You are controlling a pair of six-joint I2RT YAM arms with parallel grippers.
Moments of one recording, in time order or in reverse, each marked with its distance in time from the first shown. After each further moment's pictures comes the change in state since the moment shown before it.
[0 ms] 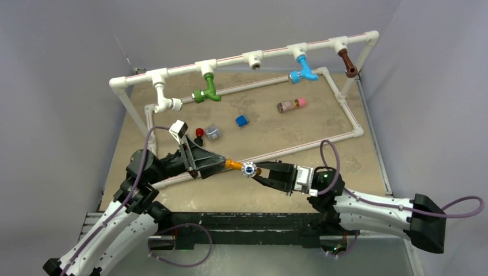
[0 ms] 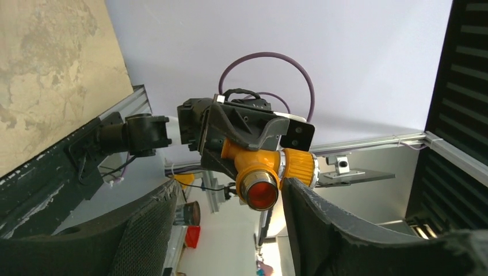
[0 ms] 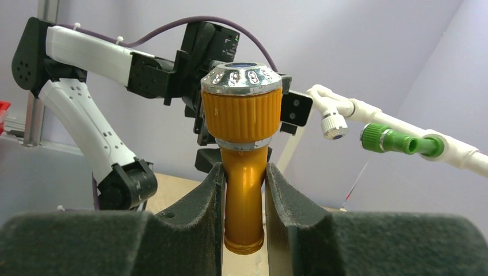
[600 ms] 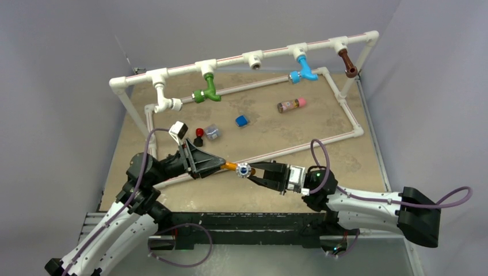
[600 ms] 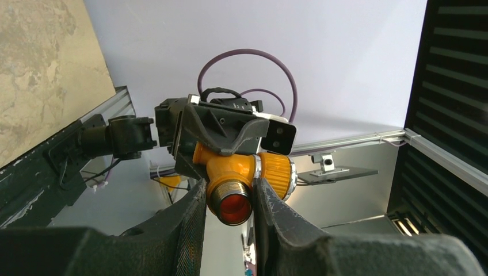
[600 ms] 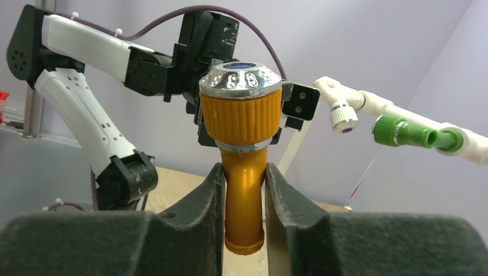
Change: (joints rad) left arm 0.000 -0.010 -0.029 0.068 0.000 -0.046; right arm 0.000 0.090 -0.005 0.078 -0.007 -0.004
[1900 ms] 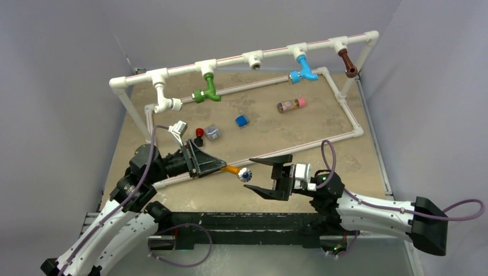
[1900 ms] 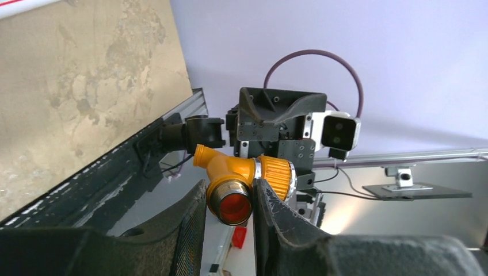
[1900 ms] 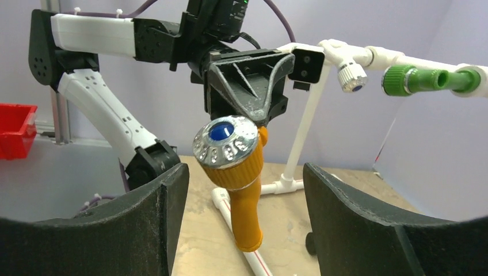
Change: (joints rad) left arm 0.000 0.048 0.130 -0.343 -0.039 0.301; right arm -0.001 -0.191 -0.066 -0.199 0.076 0.139
